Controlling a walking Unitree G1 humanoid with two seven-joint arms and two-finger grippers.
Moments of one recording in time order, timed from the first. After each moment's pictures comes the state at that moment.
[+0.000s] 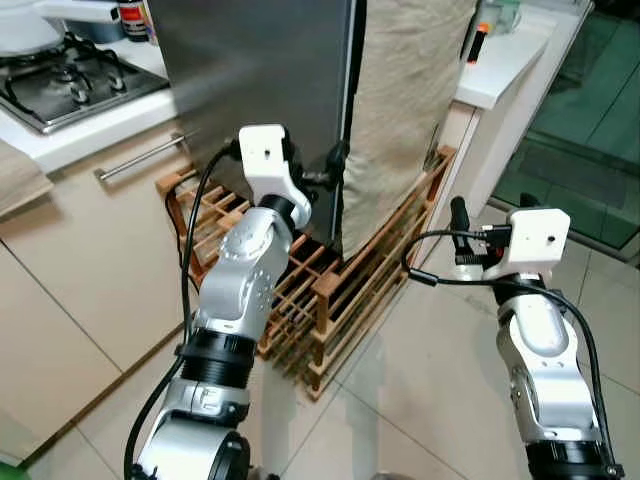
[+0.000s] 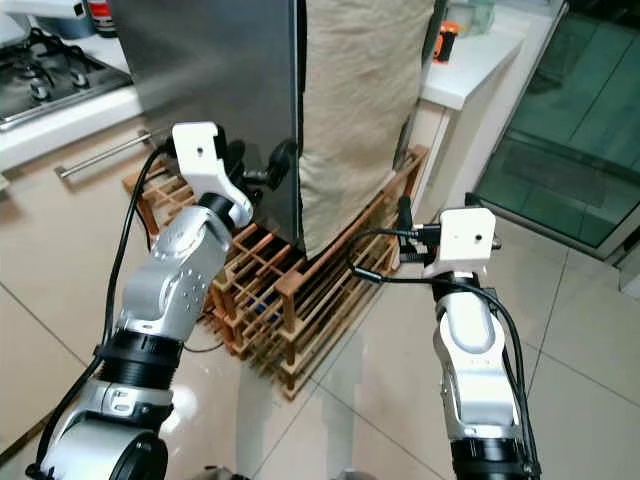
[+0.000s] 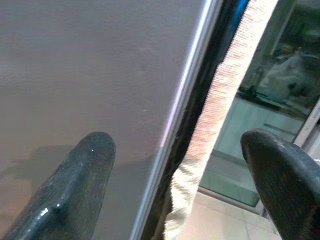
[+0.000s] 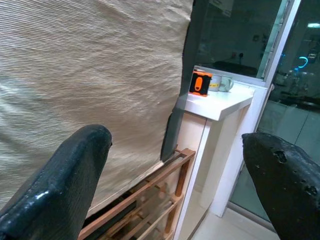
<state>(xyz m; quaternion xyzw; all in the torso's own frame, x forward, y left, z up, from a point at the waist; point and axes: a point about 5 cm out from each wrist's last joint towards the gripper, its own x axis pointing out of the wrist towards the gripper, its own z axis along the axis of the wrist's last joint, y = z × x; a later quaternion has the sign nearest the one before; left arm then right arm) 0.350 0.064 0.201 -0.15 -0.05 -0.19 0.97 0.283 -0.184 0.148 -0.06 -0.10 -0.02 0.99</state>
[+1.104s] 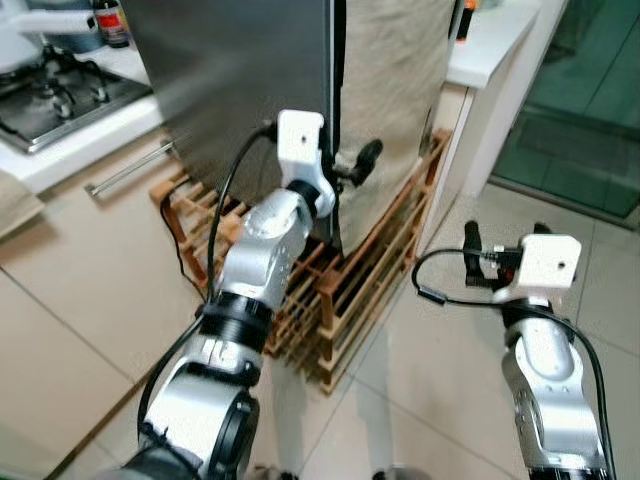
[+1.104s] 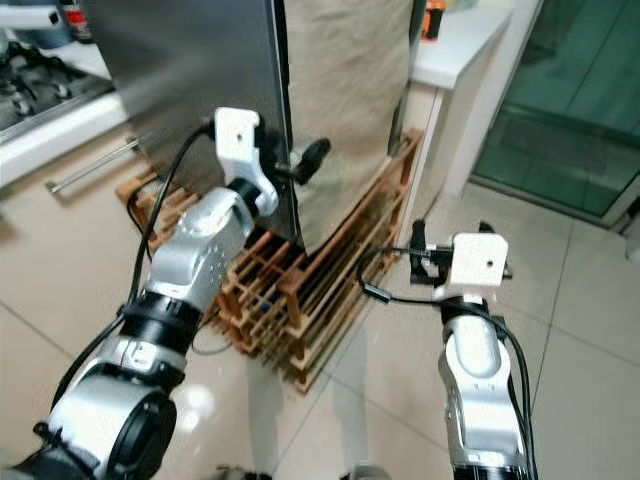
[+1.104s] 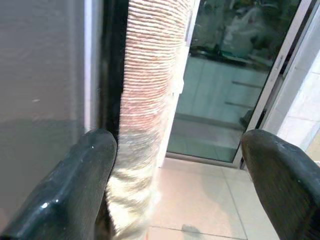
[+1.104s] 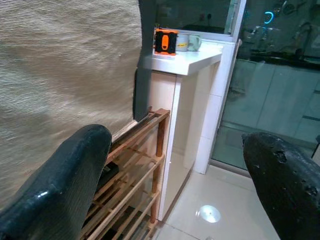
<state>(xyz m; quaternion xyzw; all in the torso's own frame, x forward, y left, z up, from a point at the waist) 0.373 0.049 0.202 -0.10 -0.04 -0.25 0.96 0.265 -0.194 0.130 -0.05 -0.07 -0.06 0.99</state>
